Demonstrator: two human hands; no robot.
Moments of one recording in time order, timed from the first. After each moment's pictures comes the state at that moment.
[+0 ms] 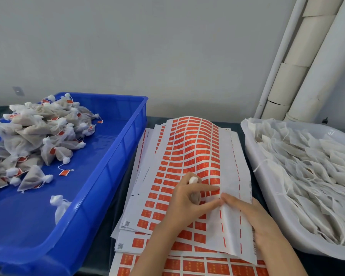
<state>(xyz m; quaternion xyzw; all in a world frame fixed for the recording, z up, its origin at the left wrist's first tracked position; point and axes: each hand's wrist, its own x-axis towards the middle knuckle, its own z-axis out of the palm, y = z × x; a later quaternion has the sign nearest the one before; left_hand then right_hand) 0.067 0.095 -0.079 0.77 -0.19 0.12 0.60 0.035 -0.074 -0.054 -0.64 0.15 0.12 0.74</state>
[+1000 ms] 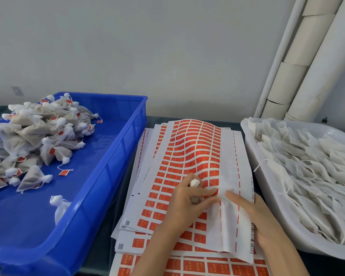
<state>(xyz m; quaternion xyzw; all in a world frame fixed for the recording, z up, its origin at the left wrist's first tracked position) 0.068 0.095 -0.085 0.78 -0.20 0.17 0.57 0.034 -0.077 -0.054 -0.64 0.08 0.06 0.76</state>
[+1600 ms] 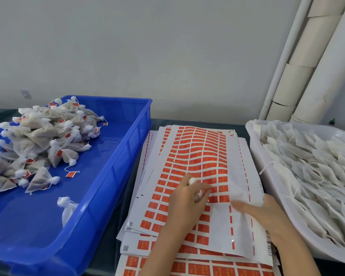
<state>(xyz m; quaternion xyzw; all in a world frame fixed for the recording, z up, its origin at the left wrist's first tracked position) 0.068 0.099 -0.083 0.88 -0.10 0.18 0.44 0.048 -0.095 -0.060 -0.73 0.12 0.07 0.67</state>
